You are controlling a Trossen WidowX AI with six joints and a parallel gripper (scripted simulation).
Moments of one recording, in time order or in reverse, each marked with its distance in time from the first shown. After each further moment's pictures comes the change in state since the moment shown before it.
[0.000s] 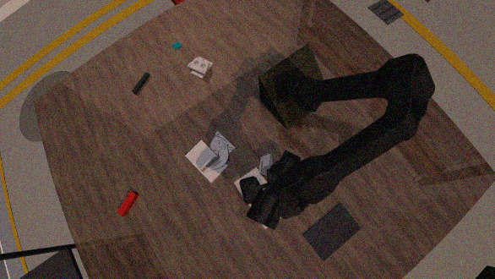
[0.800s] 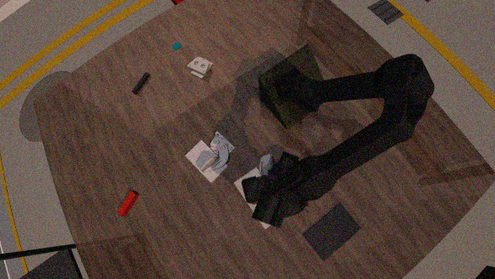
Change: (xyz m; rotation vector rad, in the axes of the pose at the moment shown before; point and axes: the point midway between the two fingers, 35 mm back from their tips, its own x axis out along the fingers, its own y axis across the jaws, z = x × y) arm 0.021 0.004 -0.001 0.003 -0.005 0.005
